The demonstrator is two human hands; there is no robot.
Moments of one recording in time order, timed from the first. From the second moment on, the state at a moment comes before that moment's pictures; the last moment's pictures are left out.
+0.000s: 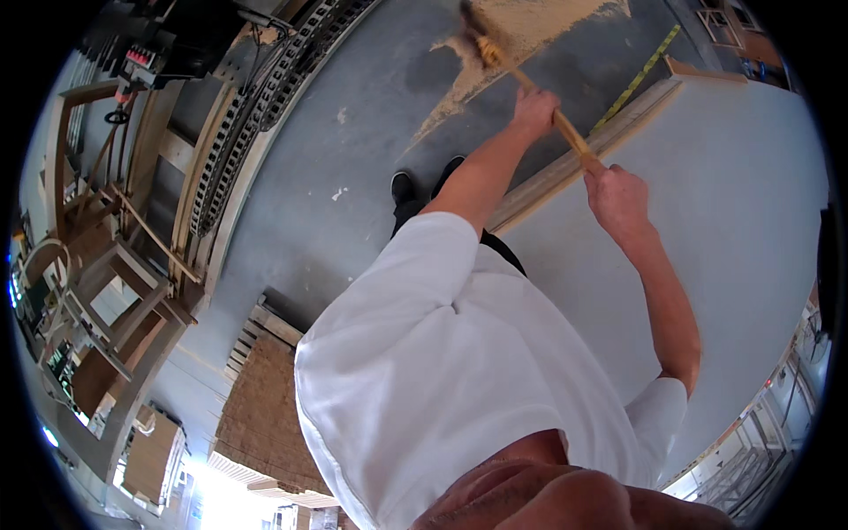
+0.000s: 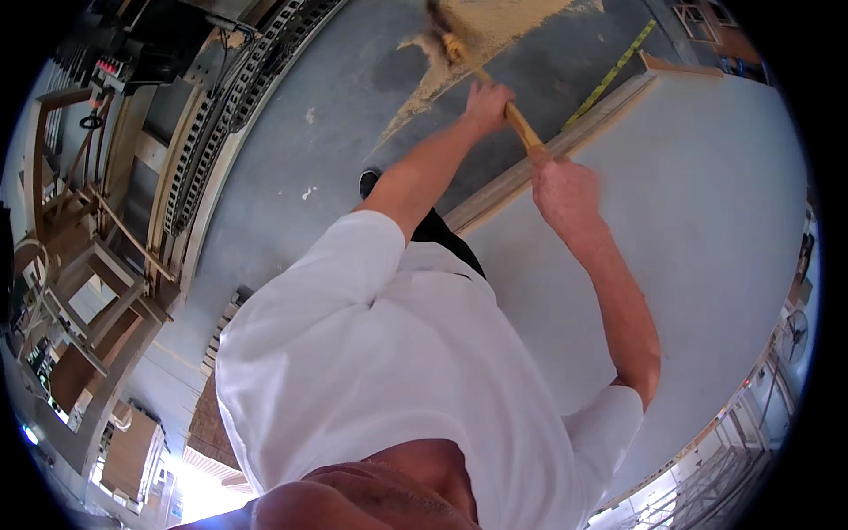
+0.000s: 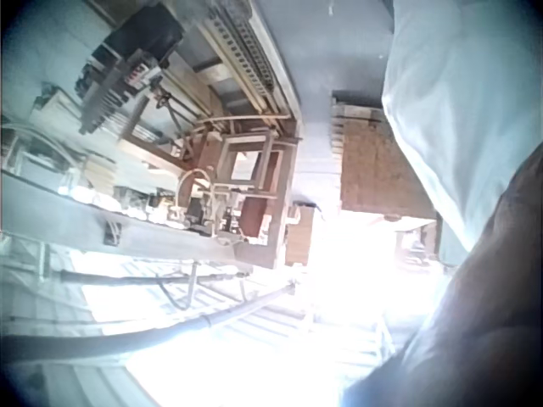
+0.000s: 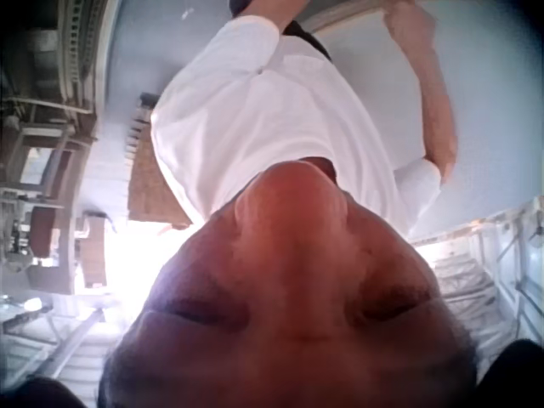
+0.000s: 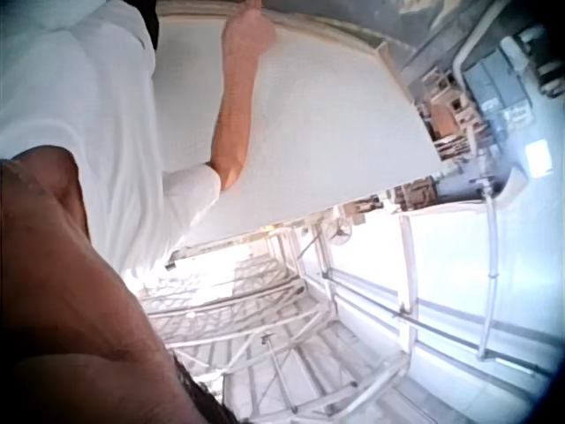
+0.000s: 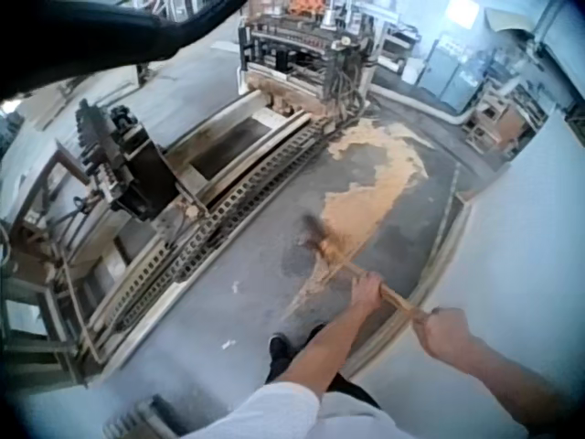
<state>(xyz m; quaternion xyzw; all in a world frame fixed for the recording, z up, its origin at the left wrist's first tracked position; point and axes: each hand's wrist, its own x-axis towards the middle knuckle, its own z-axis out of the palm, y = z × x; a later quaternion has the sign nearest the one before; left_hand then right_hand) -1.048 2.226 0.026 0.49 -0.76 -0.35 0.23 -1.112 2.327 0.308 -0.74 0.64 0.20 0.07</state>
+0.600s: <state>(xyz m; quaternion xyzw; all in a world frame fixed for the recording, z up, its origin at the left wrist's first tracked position) -0.941 2.327 -0.025 0.62 -0.61 -0.45 -0.20 -1.160 2.253 0.142 -0.44 0.69 -0.09 0.57</state>
